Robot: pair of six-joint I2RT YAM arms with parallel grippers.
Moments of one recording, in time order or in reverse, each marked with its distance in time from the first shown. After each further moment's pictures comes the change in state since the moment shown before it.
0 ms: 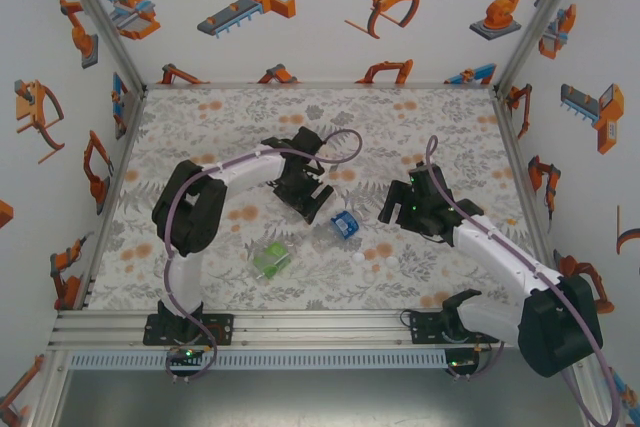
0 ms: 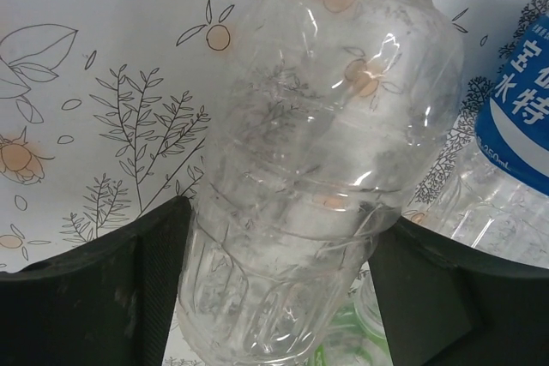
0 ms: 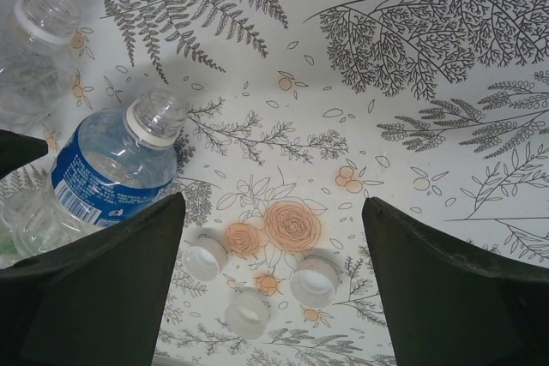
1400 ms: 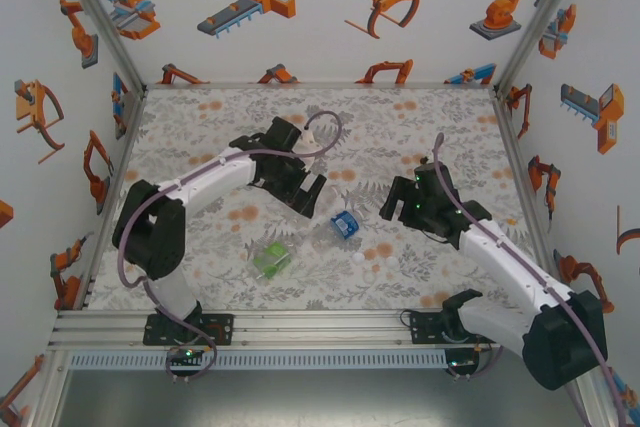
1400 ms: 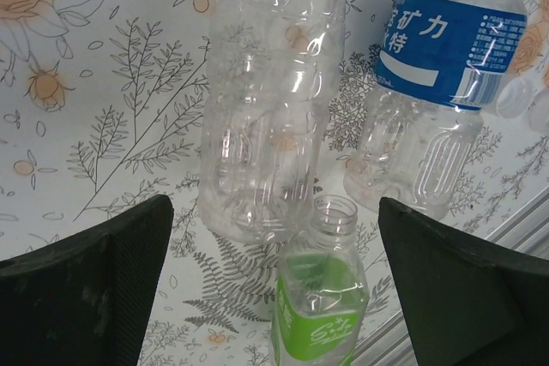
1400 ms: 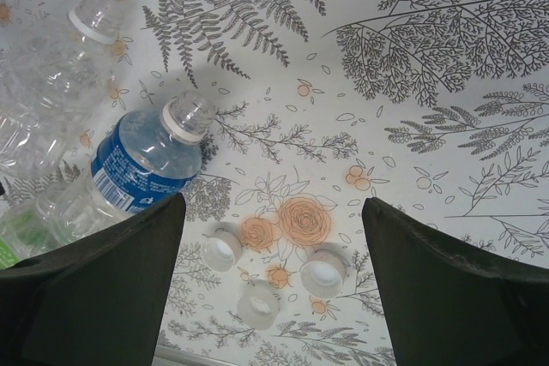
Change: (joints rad) left arm 0.053 -0.245 -0.120 0.043 0.126 -0.046; right arm 0.000 -0.068 0.027 -0.035 0.000 -0.011
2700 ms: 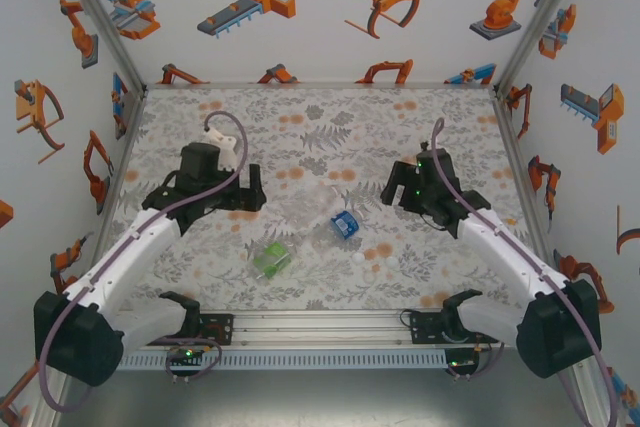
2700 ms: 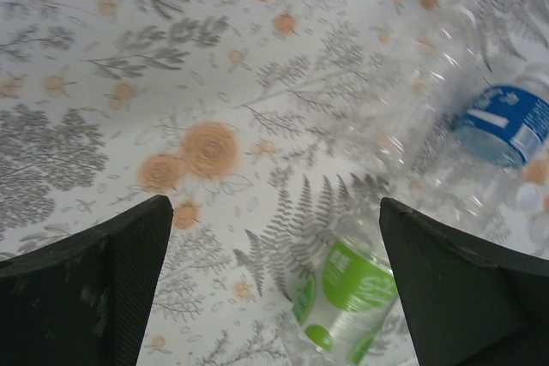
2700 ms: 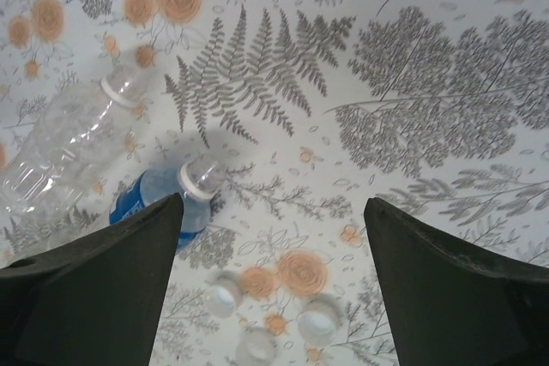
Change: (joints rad) left arm 0.215 -0.666 -0.476 0.220 -0.192 -0.282; right arm -0.027 0.066 0.076 0.064 0.029 -0.064
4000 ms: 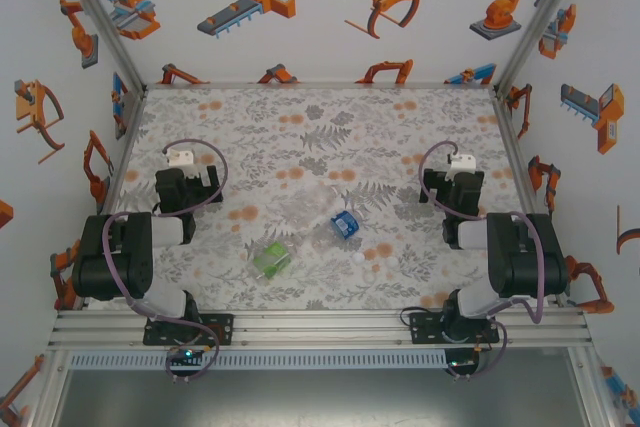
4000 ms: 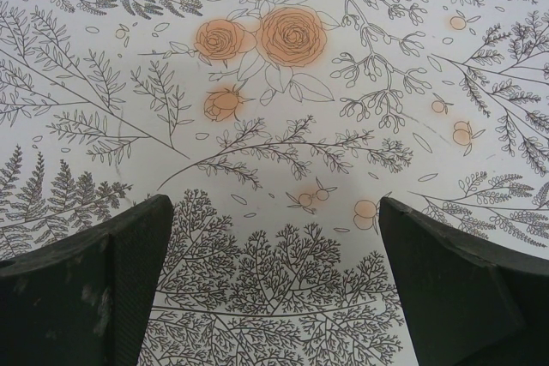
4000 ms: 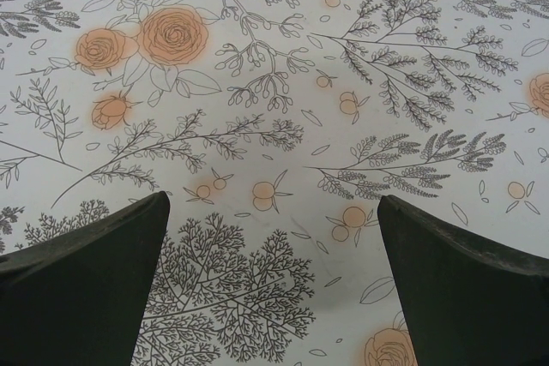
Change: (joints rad) left arm 0.440 0.433 -0.453 1.200 -0.091 0.201; right arm -0.401 0.406 -0.411 1.204 0.052 -0.568
